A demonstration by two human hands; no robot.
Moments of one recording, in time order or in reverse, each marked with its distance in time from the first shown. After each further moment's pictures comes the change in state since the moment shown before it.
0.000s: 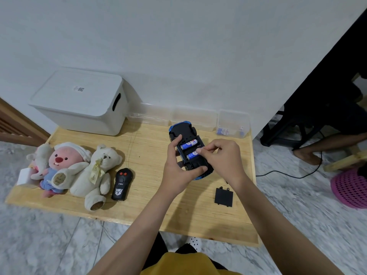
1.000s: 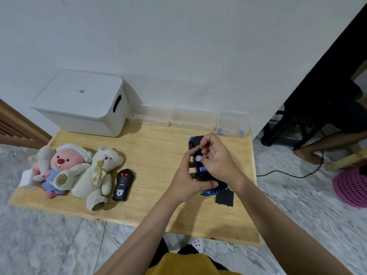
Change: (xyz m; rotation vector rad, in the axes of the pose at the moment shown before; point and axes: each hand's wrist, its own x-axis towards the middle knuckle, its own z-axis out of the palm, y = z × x) left_hand -0.010 -0.006 0.007 0.112 -0.246 -0.110; right_hand -0.003 0.014 0.008 0.349 -0.285 -0.130
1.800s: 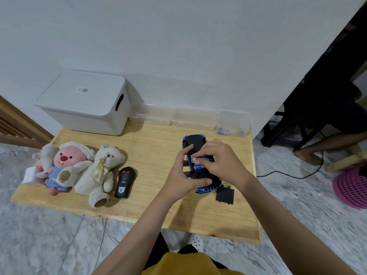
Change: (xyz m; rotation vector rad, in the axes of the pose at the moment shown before) left_hand -0.010 -0.002 -0.012 -0.034 0.040 0.003; right_hand -0.005 -0.007 -0.011 -0.568 -0.086 -0.142
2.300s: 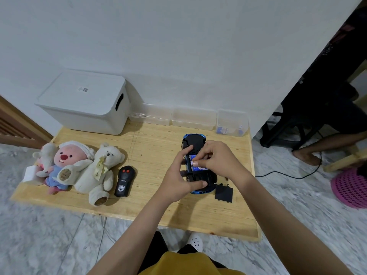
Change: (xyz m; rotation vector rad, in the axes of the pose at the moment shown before) left_hand -0.011 -0.001 -0.007 0.096 -0.016 0.069; right_hand 0.003 -0.011 -0.002 0.145 -0.100 0.260
